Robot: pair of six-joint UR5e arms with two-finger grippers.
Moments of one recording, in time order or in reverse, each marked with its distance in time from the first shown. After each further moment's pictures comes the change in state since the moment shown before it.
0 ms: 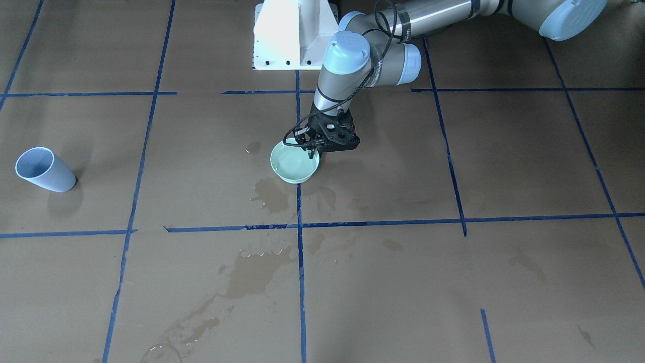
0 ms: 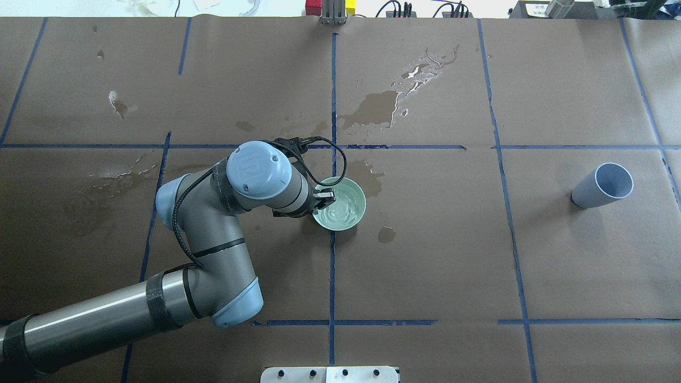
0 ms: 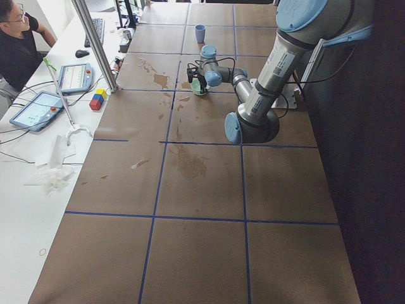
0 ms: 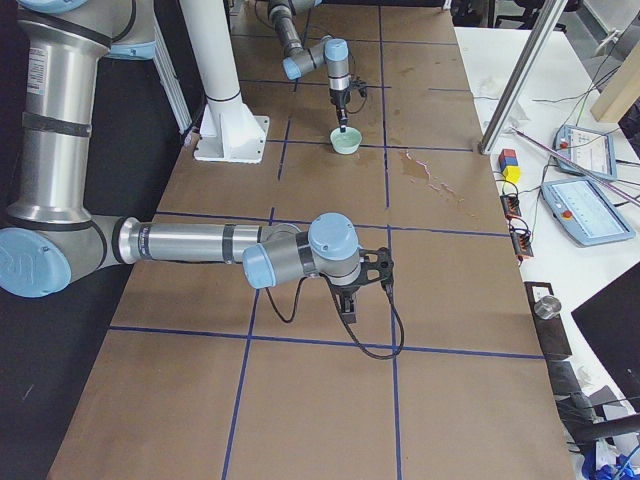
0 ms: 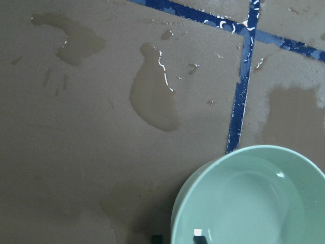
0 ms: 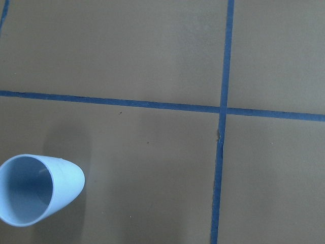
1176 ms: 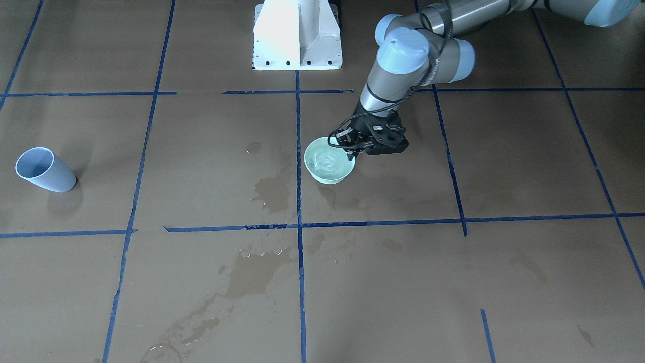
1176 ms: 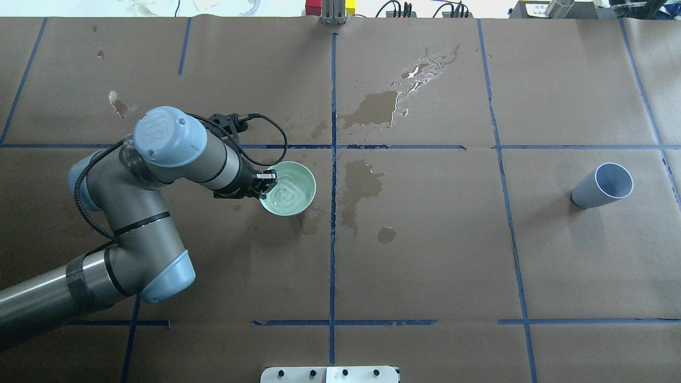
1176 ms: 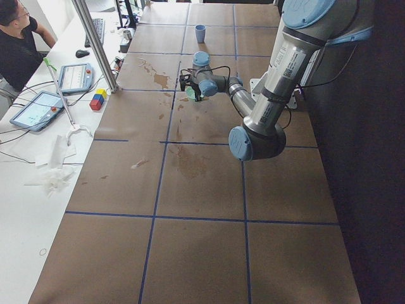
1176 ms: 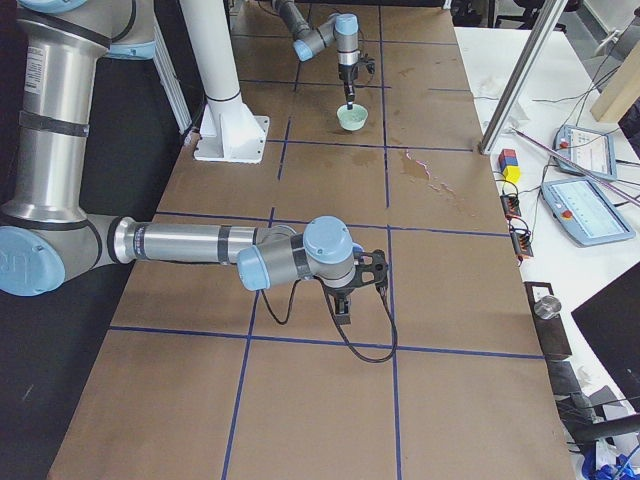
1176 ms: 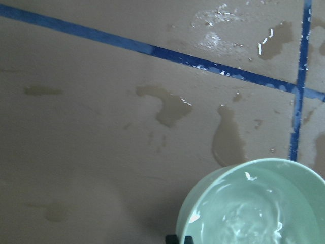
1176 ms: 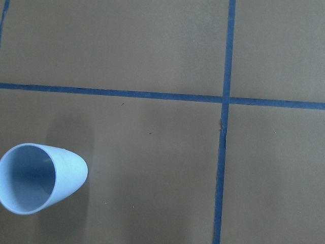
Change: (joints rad) left arm -0.137 0.213 -0.170 -0.021 -0.149 0.146; right arm 0.001 -0.026 0.014 0.004 0.016 0.000
